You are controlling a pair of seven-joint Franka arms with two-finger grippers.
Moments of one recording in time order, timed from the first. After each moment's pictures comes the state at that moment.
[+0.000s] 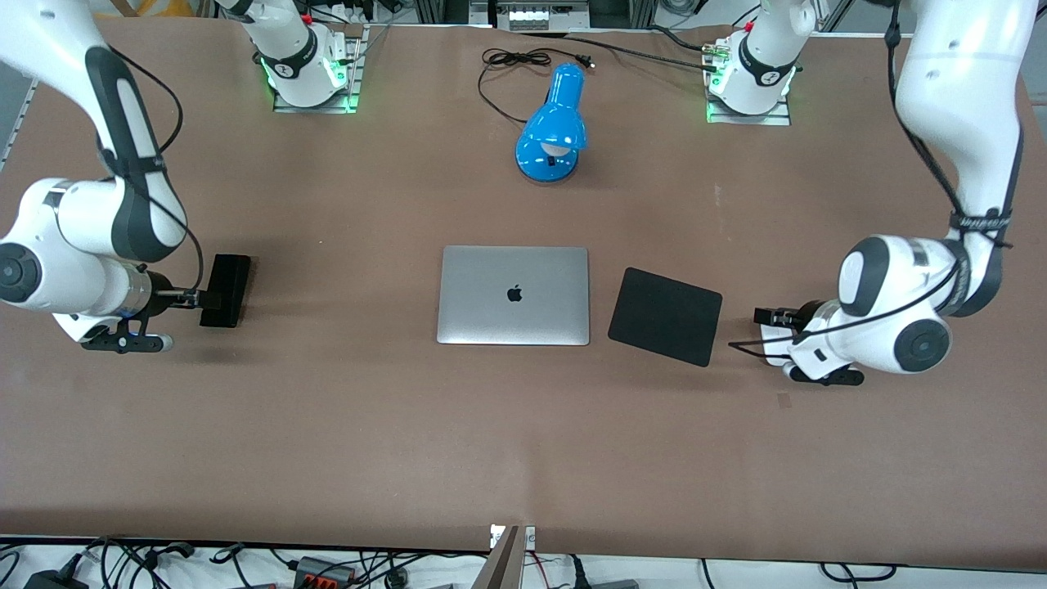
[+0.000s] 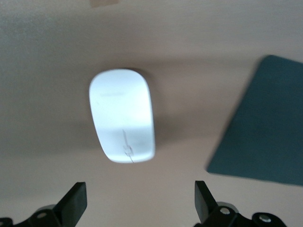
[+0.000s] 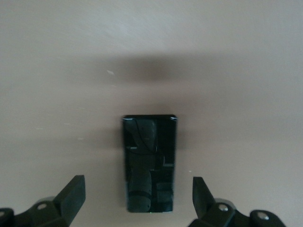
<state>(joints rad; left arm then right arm) 0.11 0.69 -0.16 -1.57 0.07 1.85 -0.02 -0.12 0.48 -0.03 -1.81 -0.06 2.07 -0.04</state>
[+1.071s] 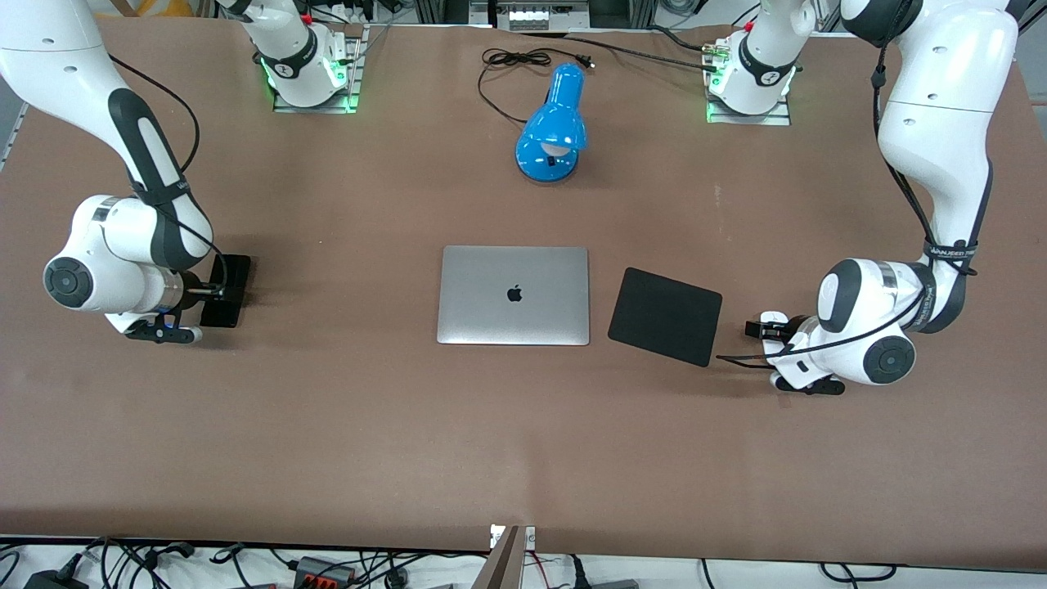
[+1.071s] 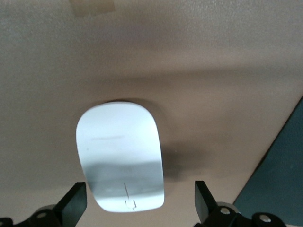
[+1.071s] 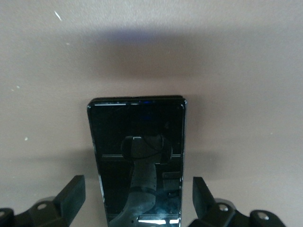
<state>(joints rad) 0.11 0.77 -0.16 -1.56 0.08 1.95 -0.02 -0.15 0.55 -0.01 -1.93 -0.06 2.21 -0.04</state>
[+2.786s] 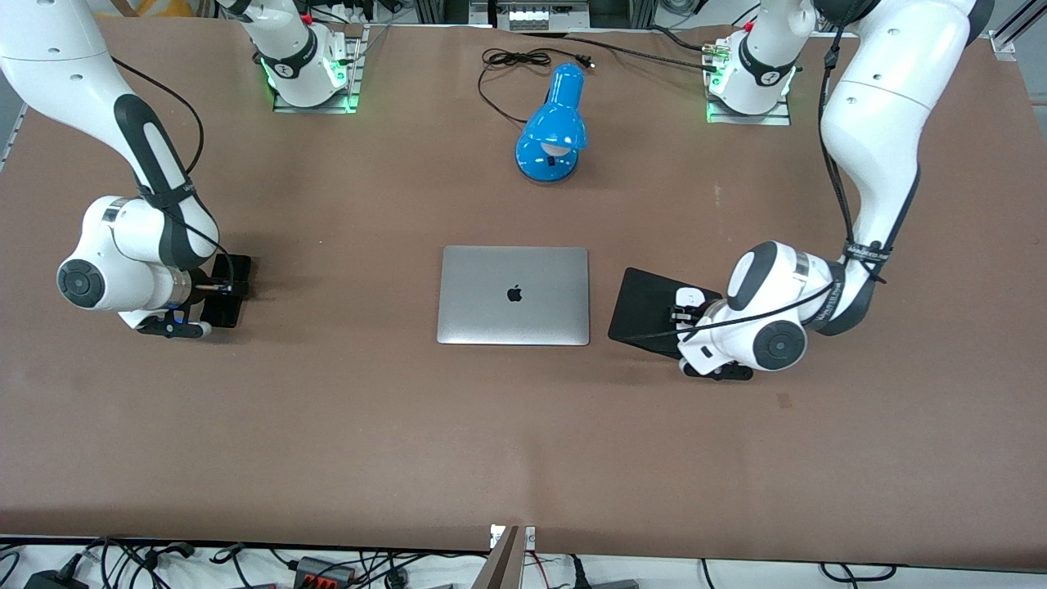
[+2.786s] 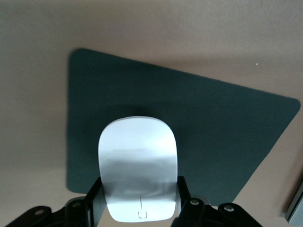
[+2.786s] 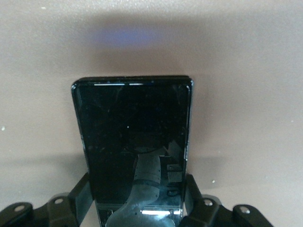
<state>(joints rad) 0.01 0.79 -0.36 -1.52 0.08 1.88 -0.30 -0.15 0.57 -0.02 -1.95 -0.06 2.20 -0.04</state>
